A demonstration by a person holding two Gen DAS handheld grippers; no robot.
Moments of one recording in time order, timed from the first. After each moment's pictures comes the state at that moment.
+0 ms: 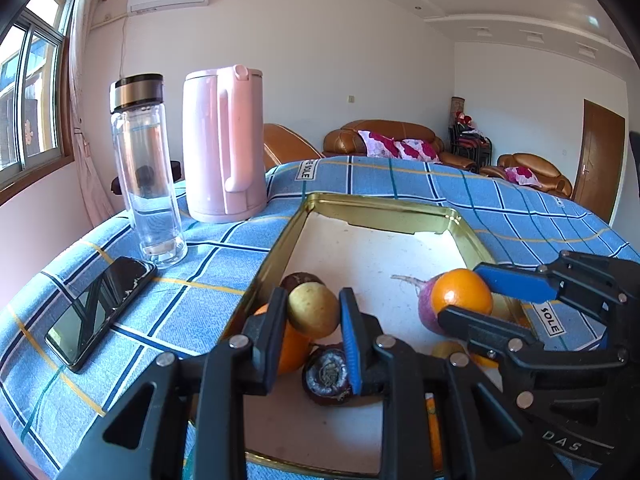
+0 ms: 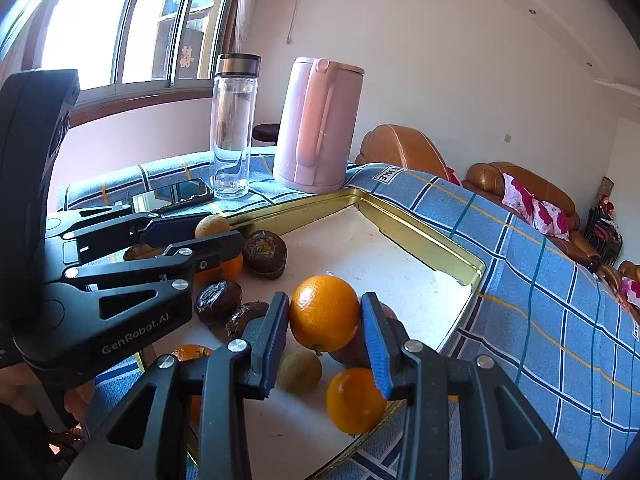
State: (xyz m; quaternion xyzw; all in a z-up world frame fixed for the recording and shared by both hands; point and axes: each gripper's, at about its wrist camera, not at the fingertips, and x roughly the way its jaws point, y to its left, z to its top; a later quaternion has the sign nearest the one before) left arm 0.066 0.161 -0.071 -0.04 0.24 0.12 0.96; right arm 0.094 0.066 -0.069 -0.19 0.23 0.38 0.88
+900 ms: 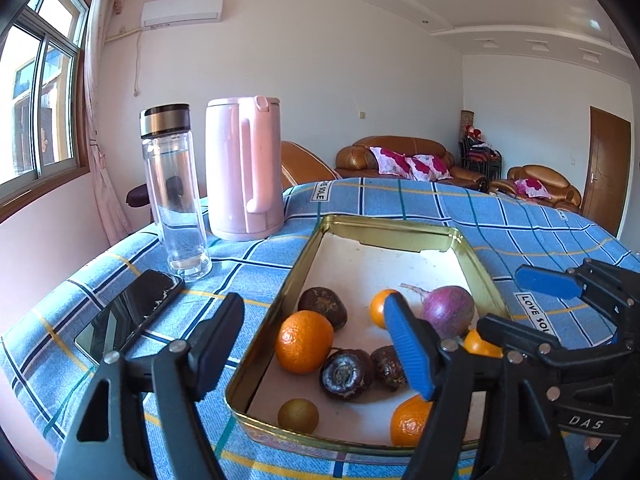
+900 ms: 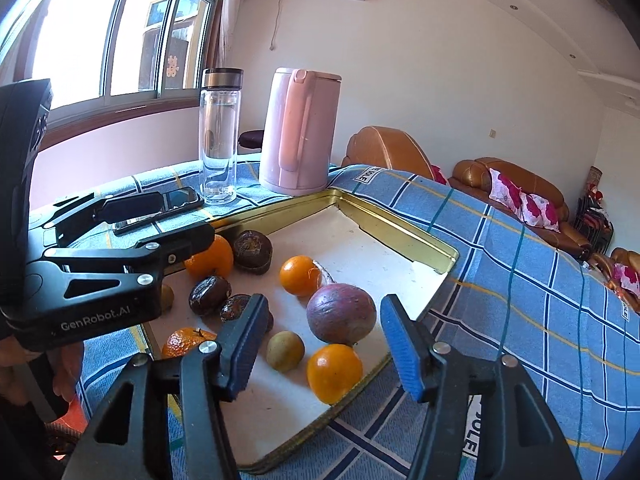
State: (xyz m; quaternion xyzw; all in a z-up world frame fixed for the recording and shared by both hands) left arm 0.040 0.158 -0.051 -0.04 0.21 0.14 0.97; right arm 0.085 0.038 -0.059 -0.16 0.22 0.36 0.89
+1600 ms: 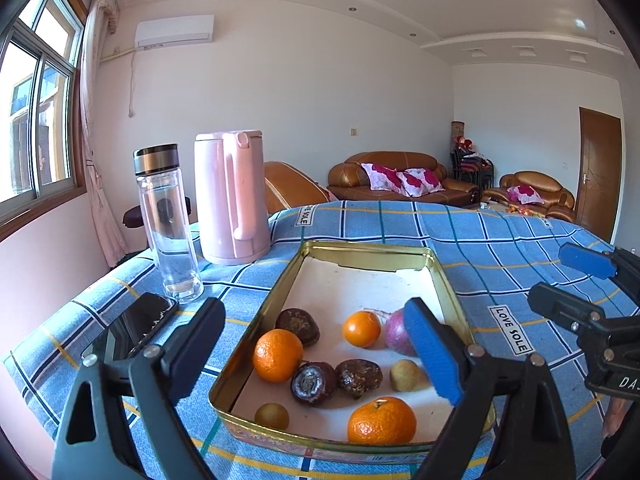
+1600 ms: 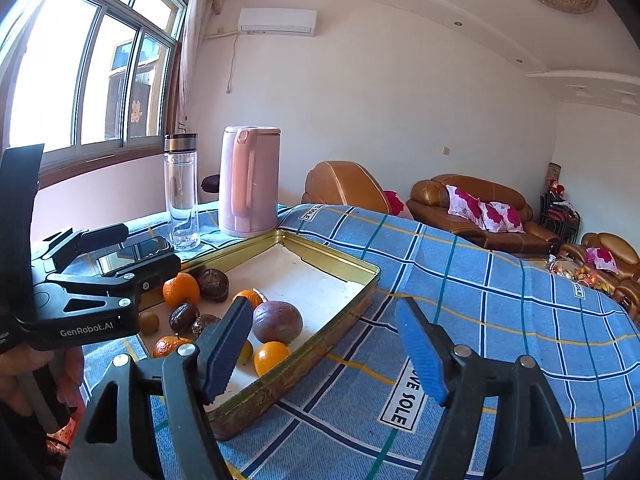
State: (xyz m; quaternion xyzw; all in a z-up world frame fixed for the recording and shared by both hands) left arm 0.027 0.130 -0.031 -0.02 0.18 0.14 0.97; right arm 0.064 -0.027 -0.028 -0.10 0.17 0.31 0.93
